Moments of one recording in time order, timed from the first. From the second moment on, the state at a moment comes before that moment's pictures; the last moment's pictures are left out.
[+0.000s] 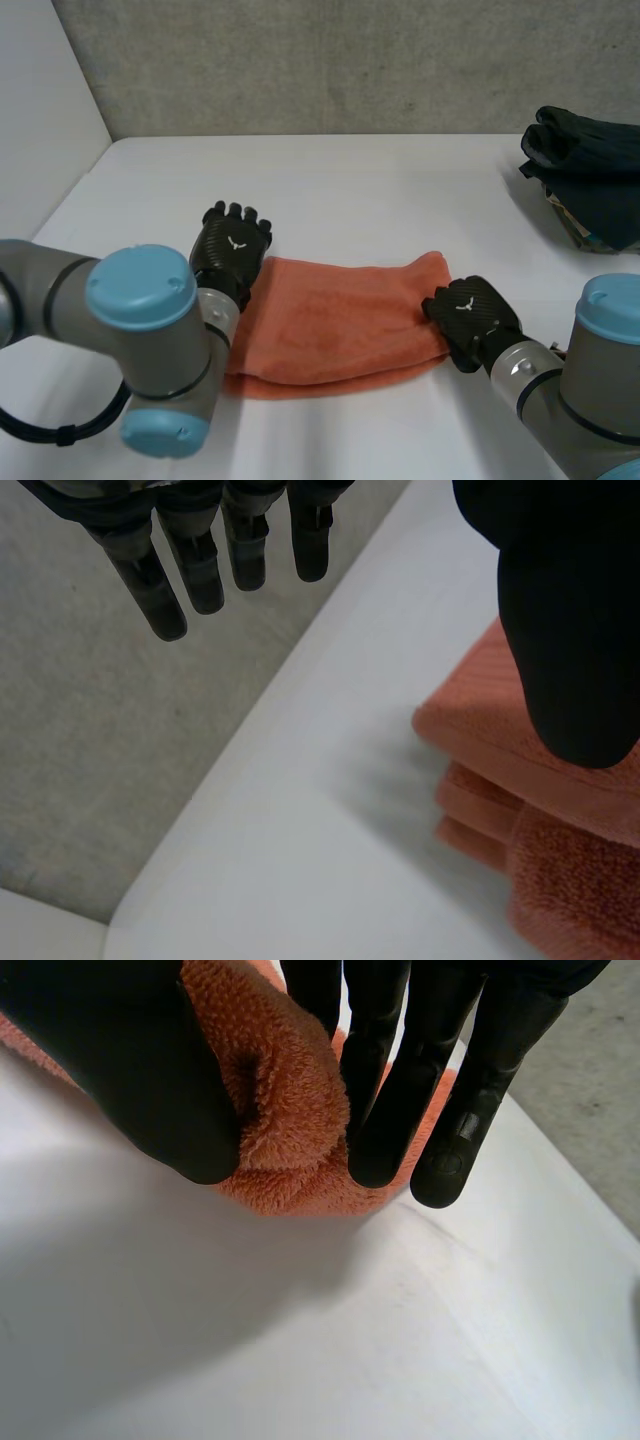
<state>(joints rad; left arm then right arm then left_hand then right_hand) 4.07 -2.06 -1.61 3.53 -1.83 3.76 1.95 -1.22 1.93 -0.29 1.39 2.54 0.19 0.20 0.21 0.20 0.05 0.85 1.15 1.18 1.19 0.94</state>
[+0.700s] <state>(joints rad) 4.10 -1.80 -1.79 3.53 -1.82 3.68 2.42 -1.04 1.55 -0.26 1.27 2.21 0.19 0.20 0.21 0.20 0.05 0.36 0.47 0.50 0.52 0.32</state>
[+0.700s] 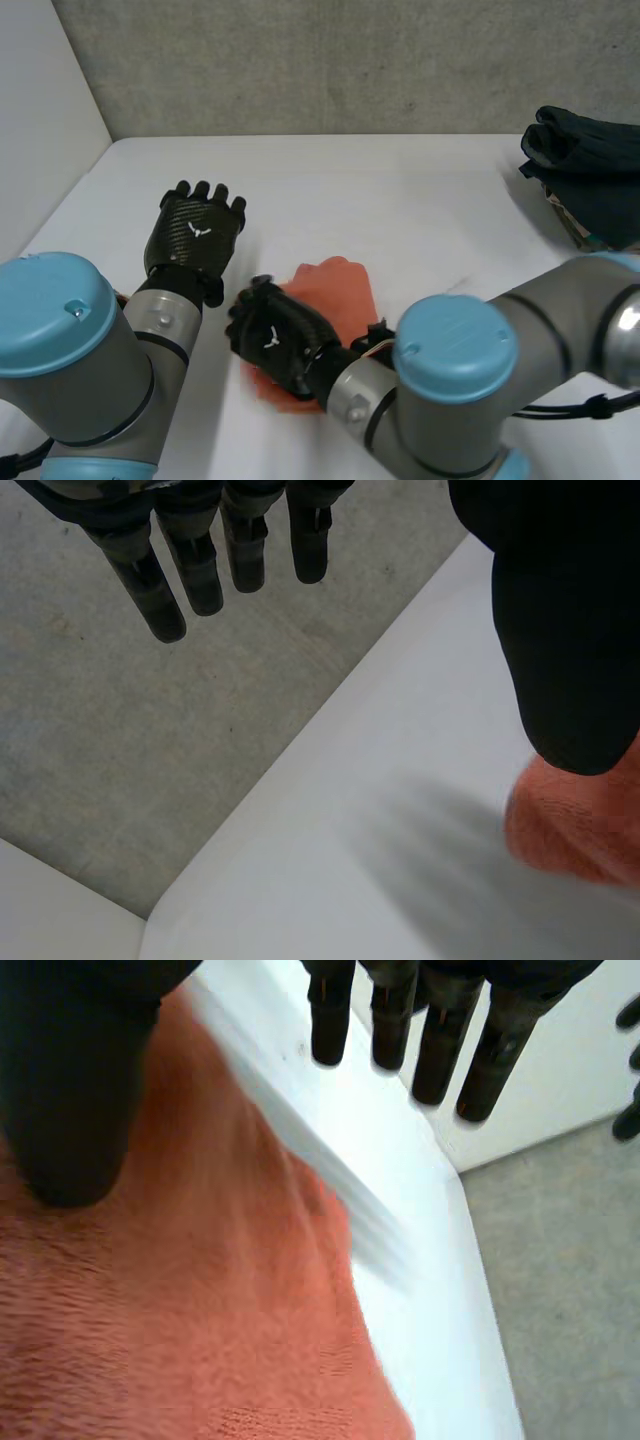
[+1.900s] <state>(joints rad) 3.99 -1.83 -1.55 3.27 -1.72 3.48 2.20 -1.24 1.69 -0.19 1.53 2.74 0.19 0.20 0.21 0.20 0.04 0.14 0.22 0.21 0.23 0.05</state>
